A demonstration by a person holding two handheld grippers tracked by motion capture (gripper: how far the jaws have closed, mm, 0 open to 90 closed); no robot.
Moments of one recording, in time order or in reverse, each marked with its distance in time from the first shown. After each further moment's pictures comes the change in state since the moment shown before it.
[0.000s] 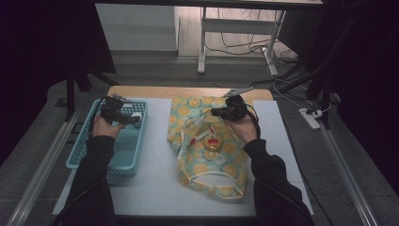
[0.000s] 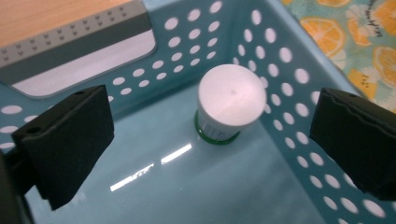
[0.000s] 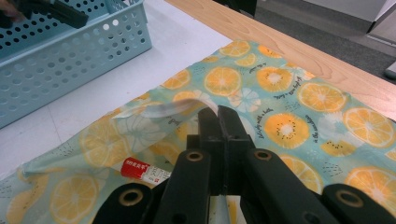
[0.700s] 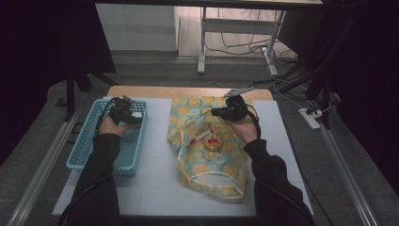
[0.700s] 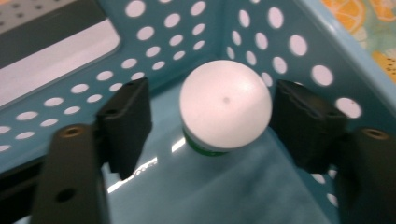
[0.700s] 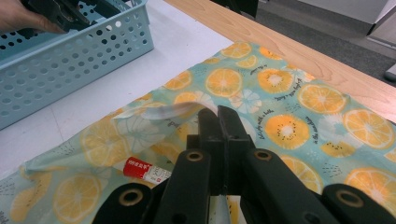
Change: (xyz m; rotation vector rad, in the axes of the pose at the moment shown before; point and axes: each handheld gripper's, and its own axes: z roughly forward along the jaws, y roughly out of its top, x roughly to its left) left arm -0.008 0.008 0.026 0.086 -0.022 0.080; right arm 0.002 0.001 -0.002 -0.003 0.003 -0.005
